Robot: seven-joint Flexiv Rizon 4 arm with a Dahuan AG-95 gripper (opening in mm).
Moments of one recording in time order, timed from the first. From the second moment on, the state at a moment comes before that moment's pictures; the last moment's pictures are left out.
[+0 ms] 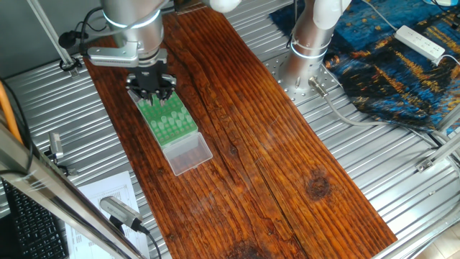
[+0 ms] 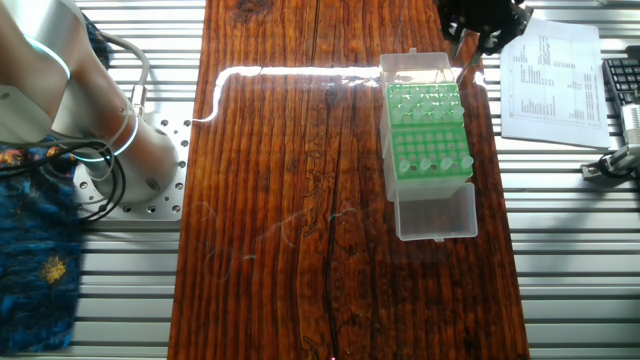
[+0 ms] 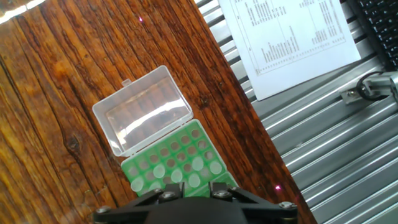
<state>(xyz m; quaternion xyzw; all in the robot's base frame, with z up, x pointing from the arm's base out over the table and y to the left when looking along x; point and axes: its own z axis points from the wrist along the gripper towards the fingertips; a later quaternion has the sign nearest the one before) 0.563 0.058 0.271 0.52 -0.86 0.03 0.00</state>
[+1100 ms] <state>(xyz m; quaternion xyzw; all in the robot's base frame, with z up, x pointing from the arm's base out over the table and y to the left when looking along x) 0.540 -0.017 0.241 0.57 -0.82 0.05 0.03</state>
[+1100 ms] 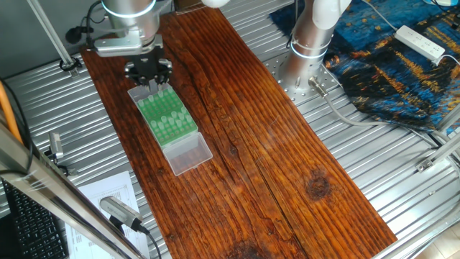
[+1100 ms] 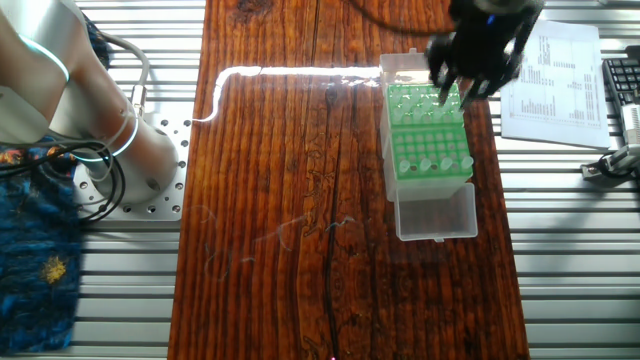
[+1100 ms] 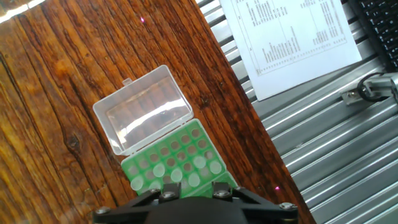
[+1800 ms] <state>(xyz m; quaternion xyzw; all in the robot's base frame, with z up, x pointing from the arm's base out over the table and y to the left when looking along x) 0.517 -0.051 0.223 0.43 -0.90 0.04 0.02</state>
